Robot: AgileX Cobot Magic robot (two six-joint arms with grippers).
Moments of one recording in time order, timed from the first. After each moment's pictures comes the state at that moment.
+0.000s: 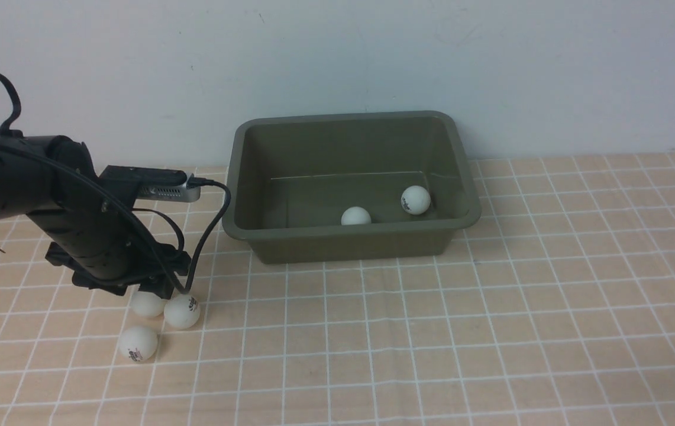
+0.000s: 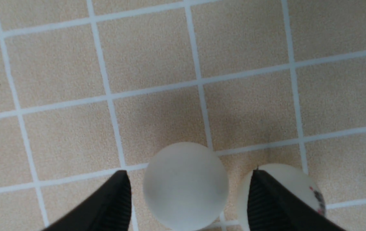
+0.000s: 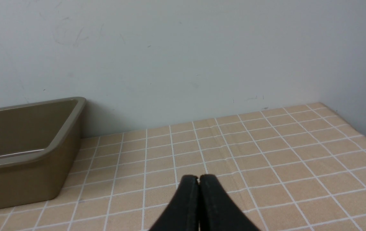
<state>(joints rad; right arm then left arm) -0.05 -0.01 0.03 -0.36 0.21 0.53 -0.07 1.85 -1.14 -0.10 0.64 0.09</state>
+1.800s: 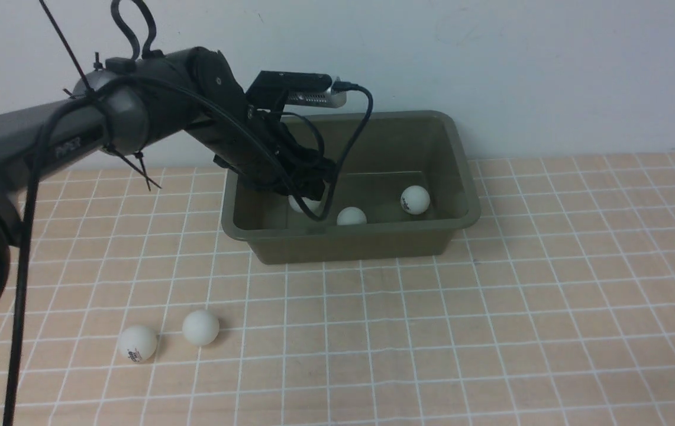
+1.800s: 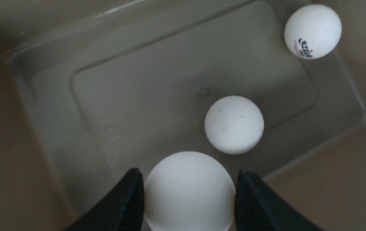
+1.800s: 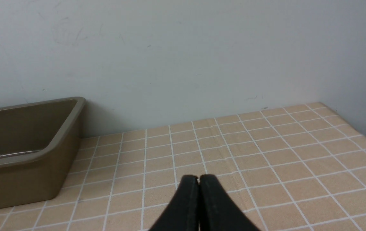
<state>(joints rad) -0.05 -0.01 0.03 -0.36 0.21 0.53 -0.32 2.10 -1.70 -0.37 0.70 0.24</state>
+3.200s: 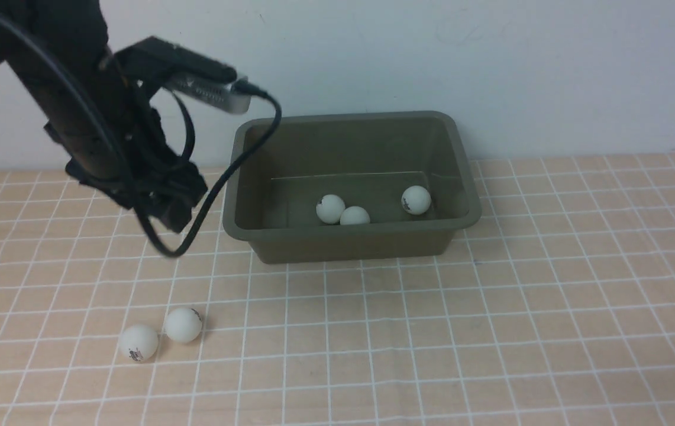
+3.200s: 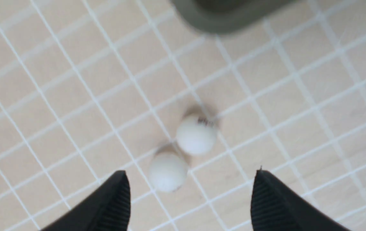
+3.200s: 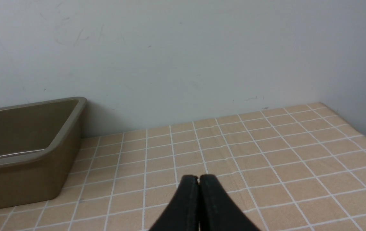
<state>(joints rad) -0.05 -0.01 0.03 -0.36 0.21 0.53 -0.25 1.63 -1.44 0.00 1.17 0.23</state>
